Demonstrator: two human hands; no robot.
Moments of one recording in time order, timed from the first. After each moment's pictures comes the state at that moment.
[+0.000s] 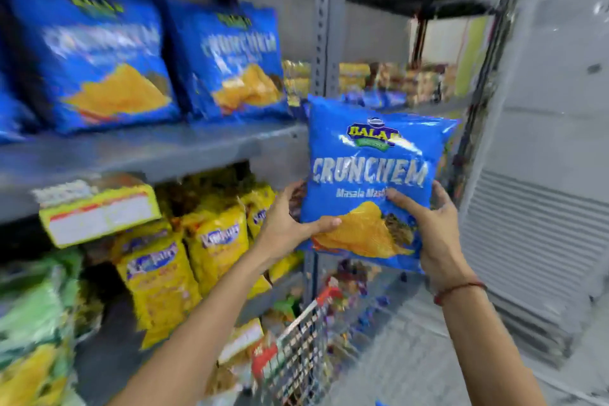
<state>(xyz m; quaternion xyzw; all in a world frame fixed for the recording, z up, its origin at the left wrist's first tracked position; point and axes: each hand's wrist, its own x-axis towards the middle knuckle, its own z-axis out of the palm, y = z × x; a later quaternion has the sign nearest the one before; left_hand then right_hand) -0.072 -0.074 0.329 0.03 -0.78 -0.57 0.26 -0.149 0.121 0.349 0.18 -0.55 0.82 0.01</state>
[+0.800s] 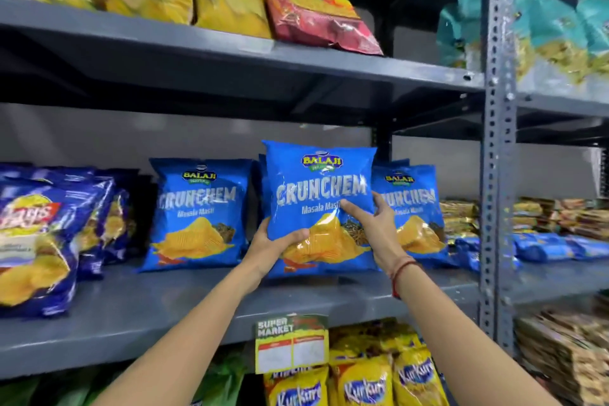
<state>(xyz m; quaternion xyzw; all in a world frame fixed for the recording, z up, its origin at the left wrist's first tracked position) 0.064 -0.280 0.489 0.21 -0.69 -0.52 0.45 -0.102 -0.176 0.520 0.44 -0.49 0.75 -0.11</state>
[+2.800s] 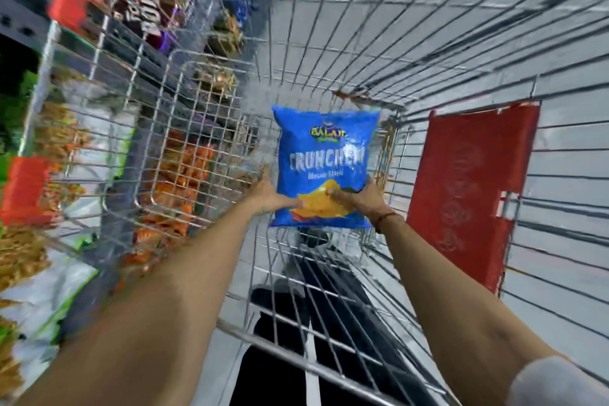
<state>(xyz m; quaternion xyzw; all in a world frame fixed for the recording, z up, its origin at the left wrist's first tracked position) -0.113 0.079 -0.185 0.23 -0.78 -0.34 -0.46 -0.098 0.295 -0.207 -0.29 -0.71 0.54 -0.33</state>
